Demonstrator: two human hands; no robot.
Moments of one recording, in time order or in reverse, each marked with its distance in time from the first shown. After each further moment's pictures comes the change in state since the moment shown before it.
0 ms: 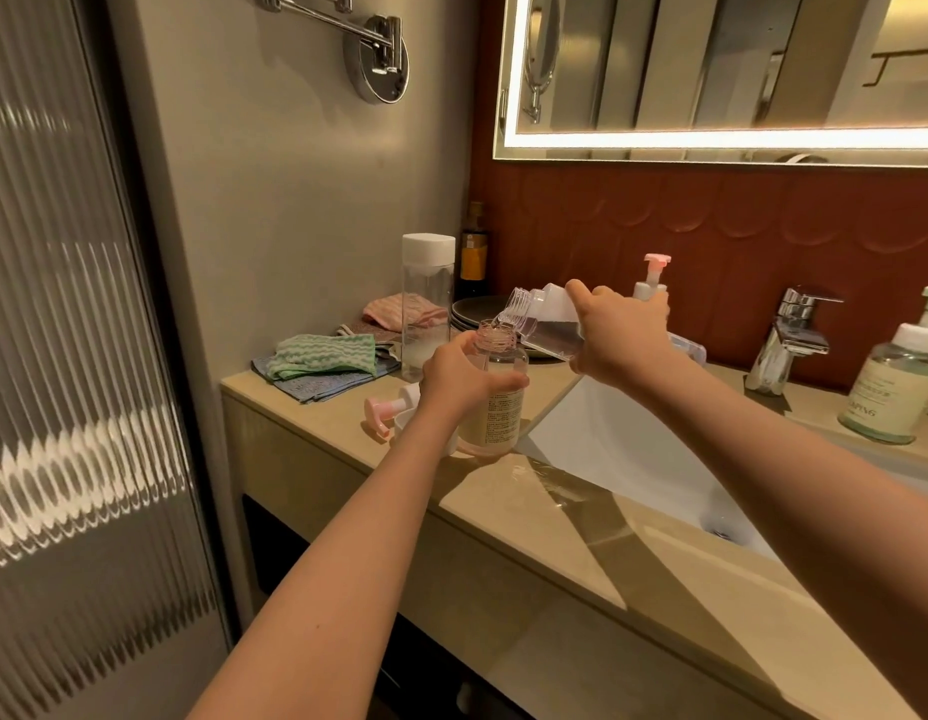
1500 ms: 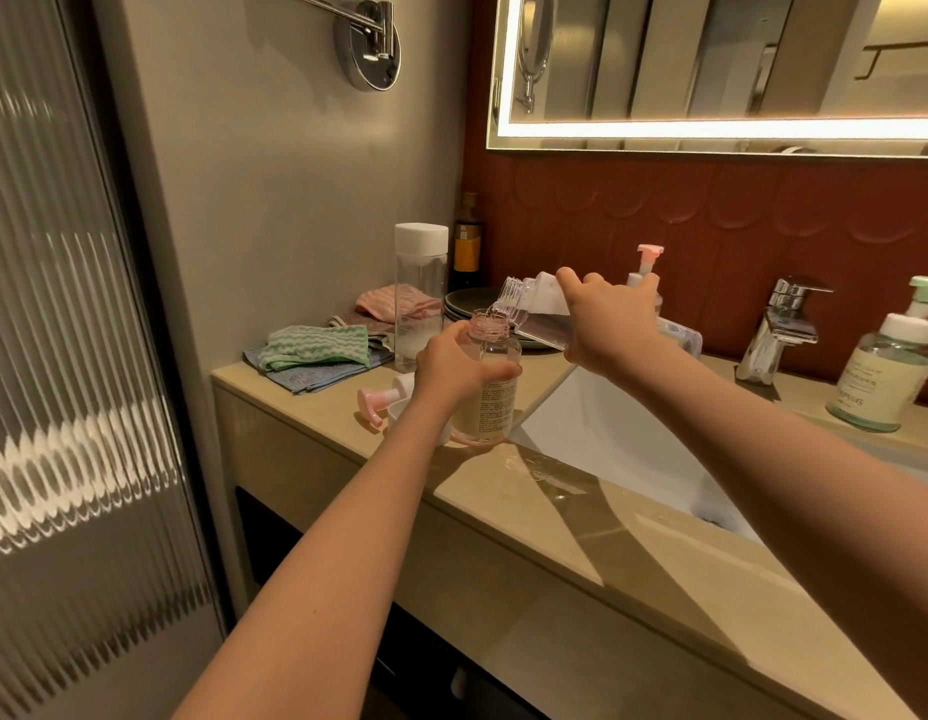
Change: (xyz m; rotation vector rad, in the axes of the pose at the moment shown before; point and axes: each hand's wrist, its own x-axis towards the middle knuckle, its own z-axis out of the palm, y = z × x) left_hand -0.001 0.000 0.000 -0.004 0.002 0.028; right_hand 0.000 -0.005 -0.002 -0.069 0.009 -0.002
